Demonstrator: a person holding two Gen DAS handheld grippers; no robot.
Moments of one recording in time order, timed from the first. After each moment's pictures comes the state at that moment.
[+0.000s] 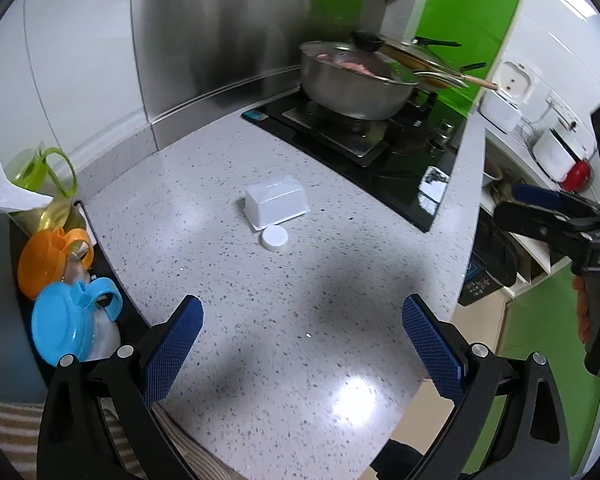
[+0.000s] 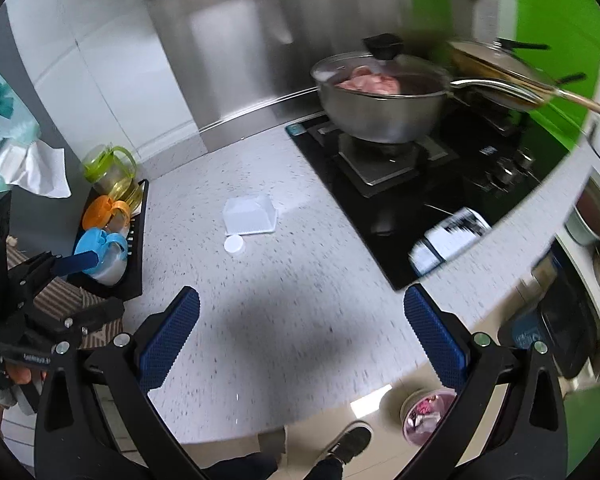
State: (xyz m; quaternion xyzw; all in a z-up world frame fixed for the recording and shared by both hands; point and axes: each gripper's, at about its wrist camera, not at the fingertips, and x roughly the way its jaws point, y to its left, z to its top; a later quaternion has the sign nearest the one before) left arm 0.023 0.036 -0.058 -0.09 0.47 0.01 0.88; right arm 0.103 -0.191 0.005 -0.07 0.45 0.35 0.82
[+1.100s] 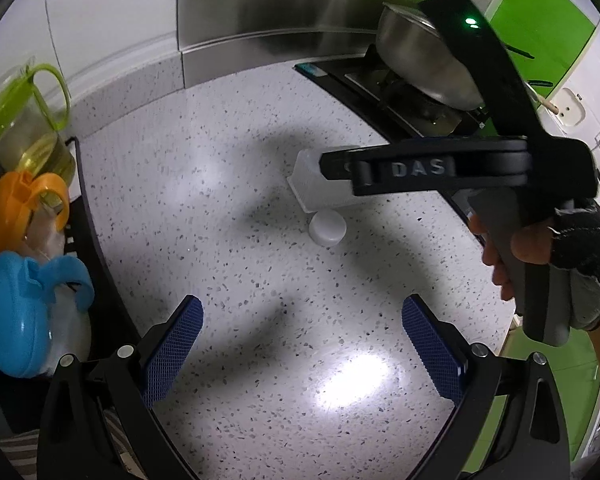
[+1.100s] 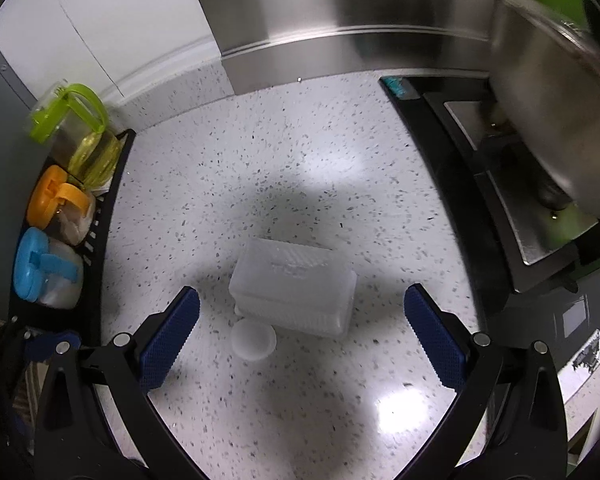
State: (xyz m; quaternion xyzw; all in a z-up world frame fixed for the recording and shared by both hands) left arm 0.069 0.079 -0.128 -0.16 0.51 0.06 0.84; right arm 0.200 0.006 -0.100 -0.17 0.51 0.41 0.74
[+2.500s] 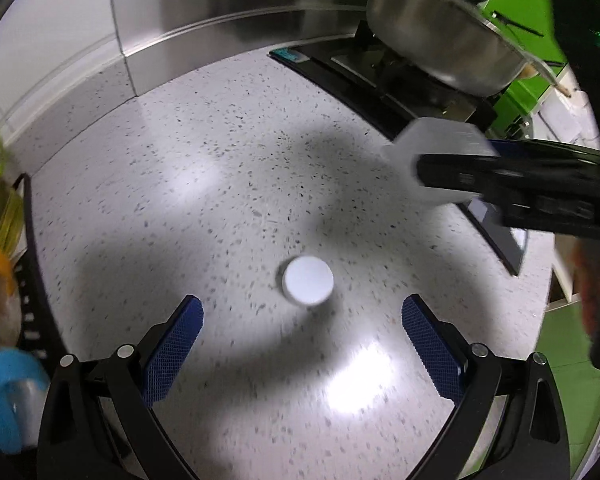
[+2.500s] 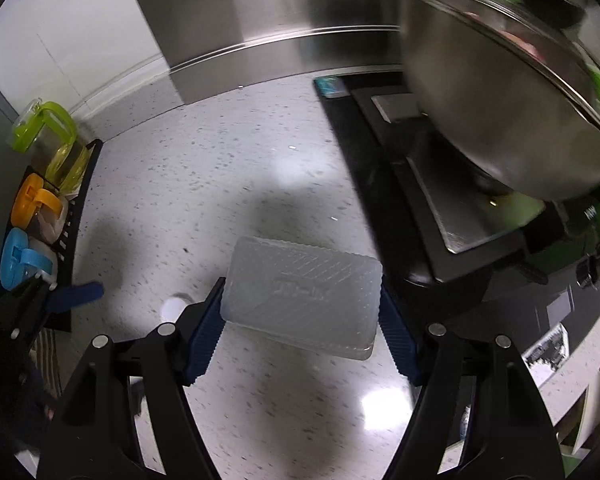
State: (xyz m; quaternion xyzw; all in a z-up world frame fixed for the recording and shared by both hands) left arm 0.154 0.068 -0.163 -0.13 0.54 0.05 0.83; right arm 0.239 -0.058 -0.084 -0.17 0.50 0.38 0.76
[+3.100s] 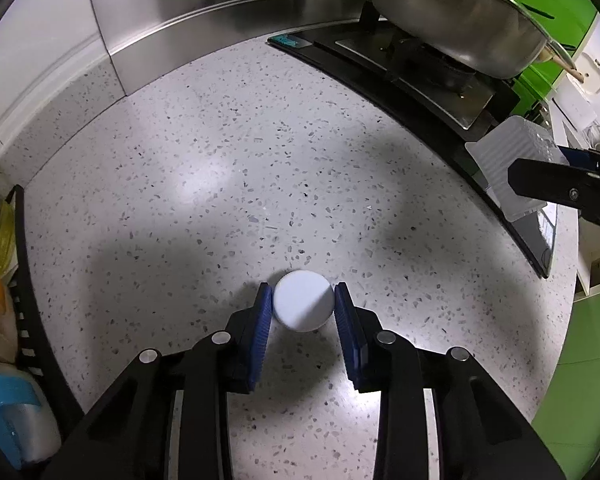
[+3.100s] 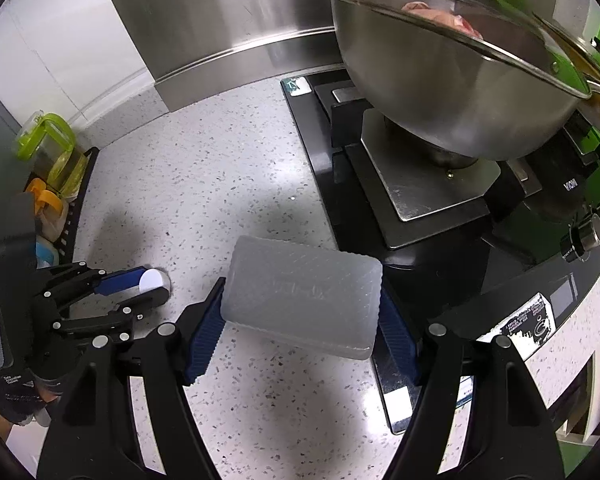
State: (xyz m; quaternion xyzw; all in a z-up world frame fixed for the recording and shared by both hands) left arm 0.170 0.062 -0.177 -0.10 0.55 0.07 0.83; right arm 0.241 -0.098 -0.074 -0.14 0.50 0.38 0.77
